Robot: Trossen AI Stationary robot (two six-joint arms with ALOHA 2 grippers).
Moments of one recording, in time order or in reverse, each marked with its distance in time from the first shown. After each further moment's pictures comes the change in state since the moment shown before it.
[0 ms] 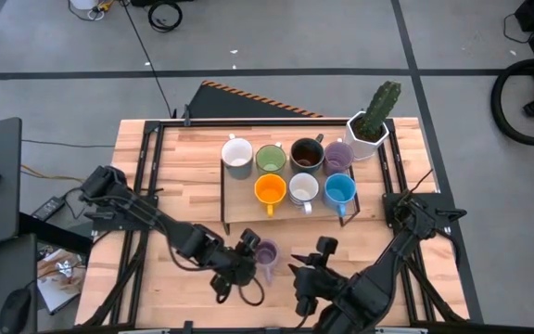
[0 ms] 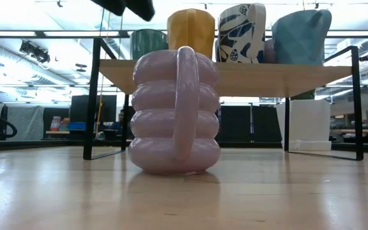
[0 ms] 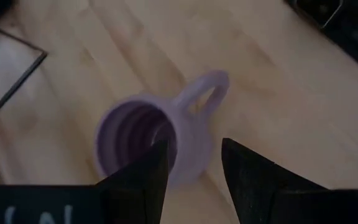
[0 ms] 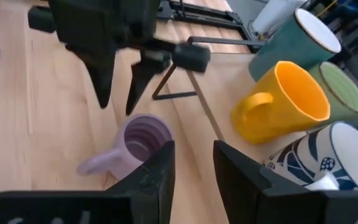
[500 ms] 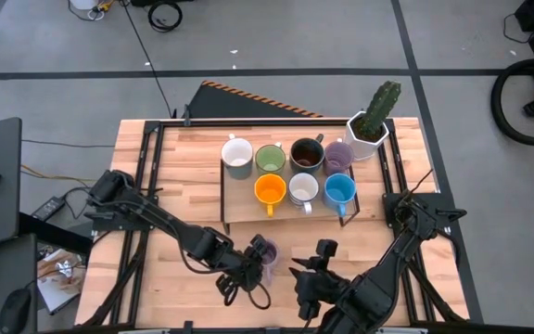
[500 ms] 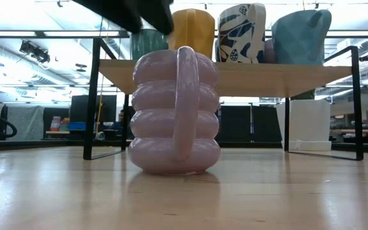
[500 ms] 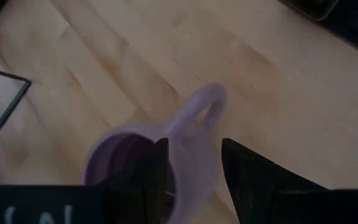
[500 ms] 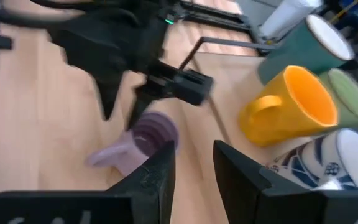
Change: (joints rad) left arm 0.033 0.081 0.028 0.058 0.063 0.141; right arm 0.011 -0.002 0.000 0.021 -0.012 -0.059
